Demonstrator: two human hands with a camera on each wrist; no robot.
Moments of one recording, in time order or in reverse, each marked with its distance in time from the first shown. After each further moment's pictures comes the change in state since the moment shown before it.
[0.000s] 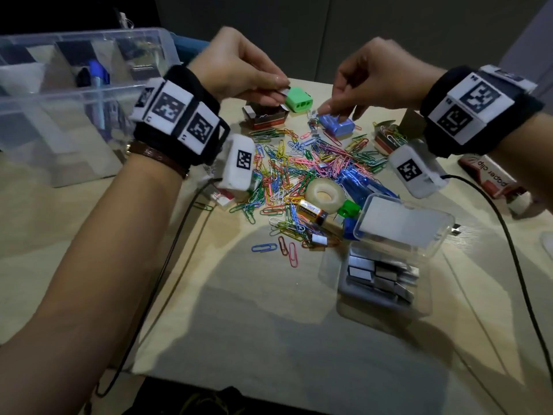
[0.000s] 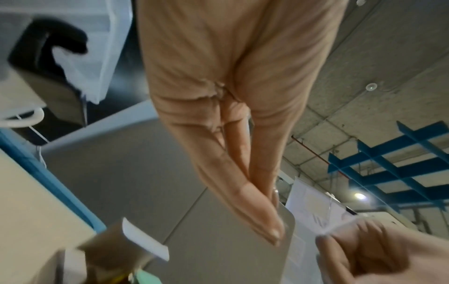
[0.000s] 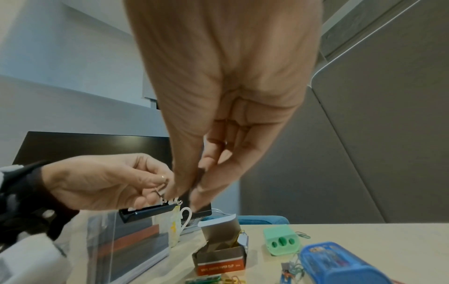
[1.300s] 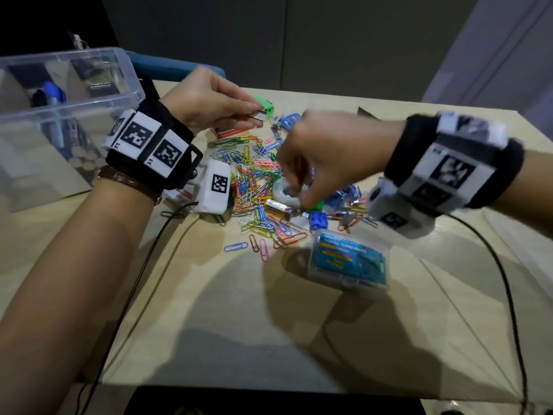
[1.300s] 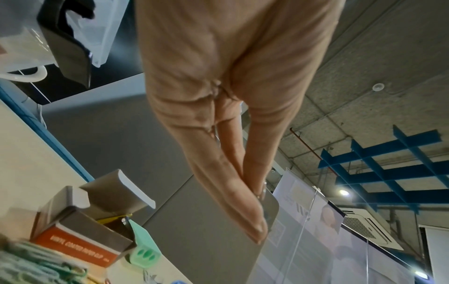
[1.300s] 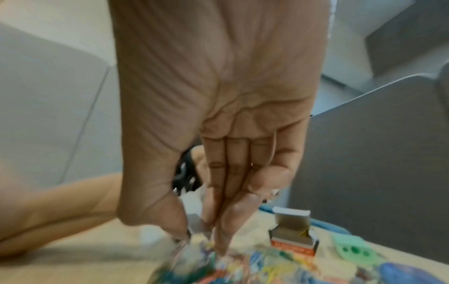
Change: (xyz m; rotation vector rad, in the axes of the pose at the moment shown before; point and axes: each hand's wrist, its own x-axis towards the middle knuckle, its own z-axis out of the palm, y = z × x) left_hand -0.008 -0.004 0.025 -0.172 -0.084 -0.085; right_hand -0.078 -0.050 0.039 -0.620 -0.250 -0.280
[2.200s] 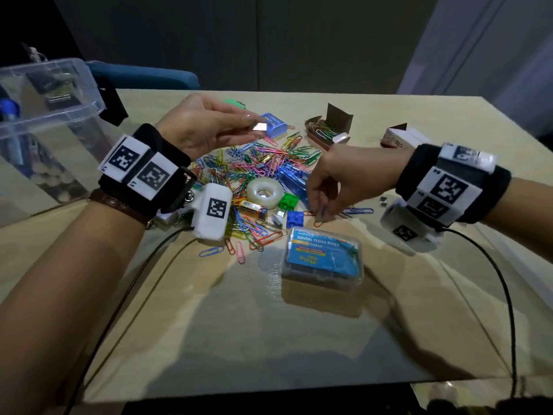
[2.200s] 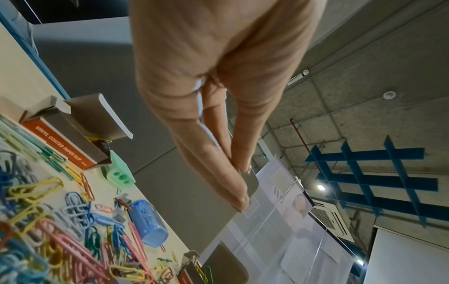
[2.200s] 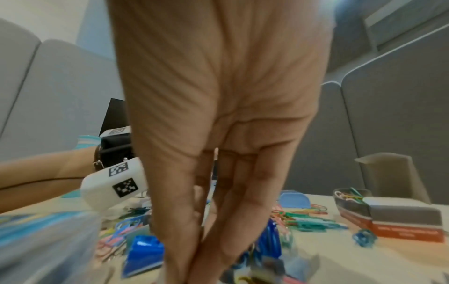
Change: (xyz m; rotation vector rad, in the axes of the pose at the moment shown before) left_hand 0.002 -0.007 0.038 -0.248 -0.108 -0.040; right_hand -0.050 0.057 0.048 0.266 -0.194 0.161
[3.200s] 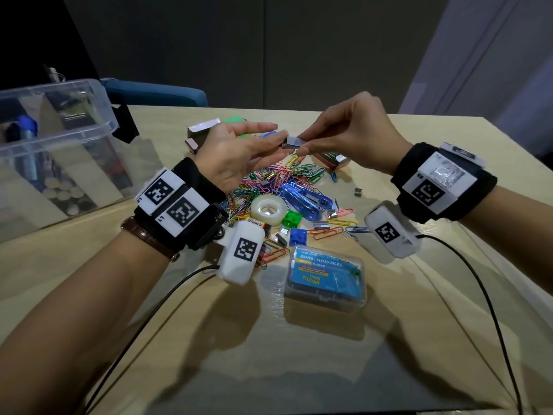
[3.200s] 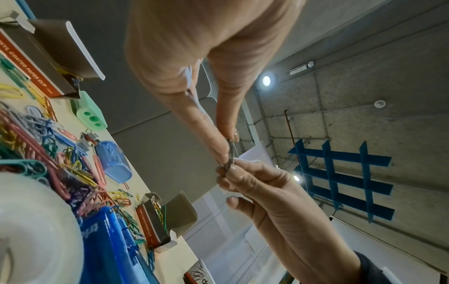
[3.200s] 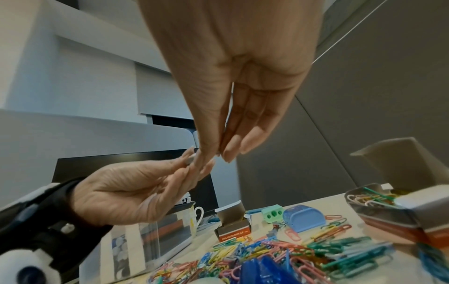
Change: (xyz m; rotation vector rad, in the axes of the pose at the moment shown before) left_hand -0.020 0.001 0.046 -0.316 0.159 0.036; right_hand 0.008 0.001 -0.029 0.496 0.815 0.010
